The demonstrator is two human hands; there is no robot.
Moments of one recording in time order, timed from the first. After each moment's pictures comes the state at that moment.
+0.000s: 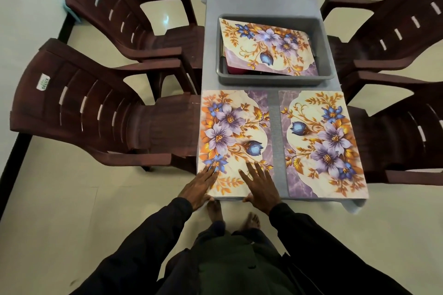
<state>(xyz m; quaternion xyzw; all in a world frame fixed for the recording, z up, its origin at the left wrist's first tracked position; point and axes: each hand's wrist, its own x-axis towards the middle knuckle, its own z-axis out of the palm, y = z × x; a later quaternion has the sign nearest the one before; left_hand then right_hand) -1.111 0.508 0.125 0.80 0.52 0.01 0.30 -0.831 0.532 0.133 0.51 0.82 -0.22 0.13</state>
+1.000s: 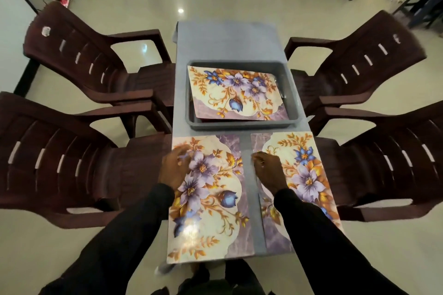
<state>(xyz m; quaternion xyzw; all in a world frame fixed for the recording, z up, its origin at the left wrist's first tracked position) -1.074 0.729 0.247 0.55 0.67 0.34 0.37 -0.760 0.744 0.225 0.67 0.66 -0.25 -0.24</state>
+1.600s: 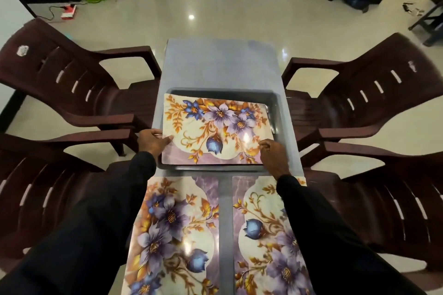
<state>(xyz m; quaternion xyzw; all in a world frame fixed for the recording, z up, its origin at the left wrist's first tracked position) -1.039 0.975 0.262 0.31 0.78 0.36 0.39 -0.667 0.978 0.223 0.71 0.57 -0.32 -0.25</state>
